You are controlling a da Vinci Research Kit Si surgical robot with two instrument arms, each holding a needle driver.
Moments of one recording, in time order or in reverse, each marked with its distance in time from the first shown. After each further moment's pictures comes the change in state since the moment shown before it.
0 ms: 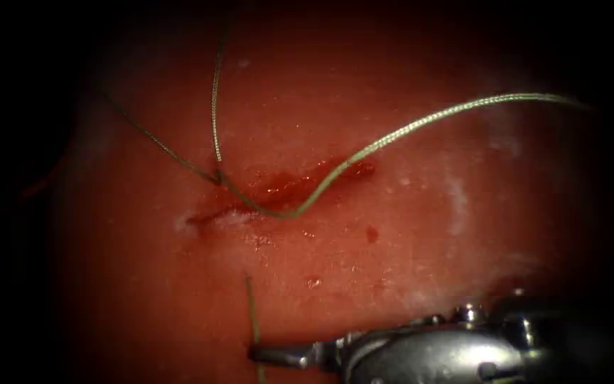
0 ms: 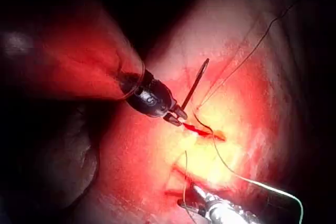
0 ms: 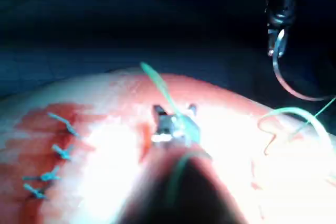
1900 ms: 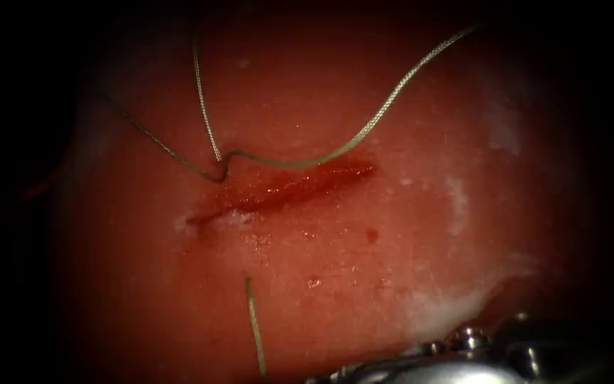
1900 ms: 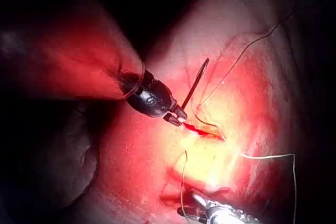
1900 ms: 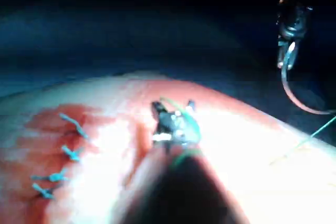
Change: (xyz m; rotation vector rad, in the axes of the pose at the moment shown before) right arm 0.002 0.001 0.000 0.021 0.056 -0.052; left arm 0.000 0.000 0.000 -0.006 0.000 0.001
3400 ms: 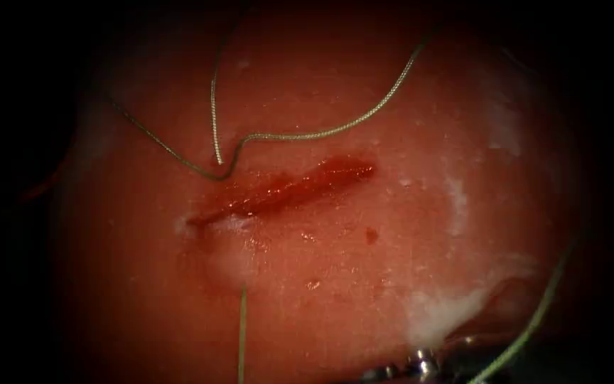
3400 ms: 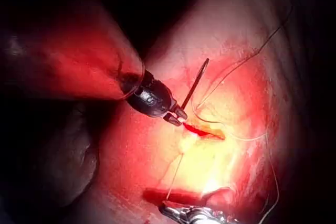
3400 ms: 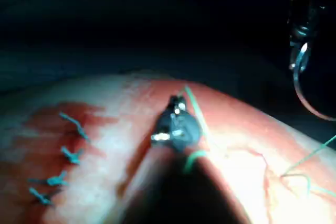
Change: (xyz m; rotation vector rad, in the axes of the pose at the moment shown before) right arm -0.001 -0.007 0.003 0.348 -0.016 -0.084; left arm 0.000 0.000 0.000 -0.006 -0.002 -0.001
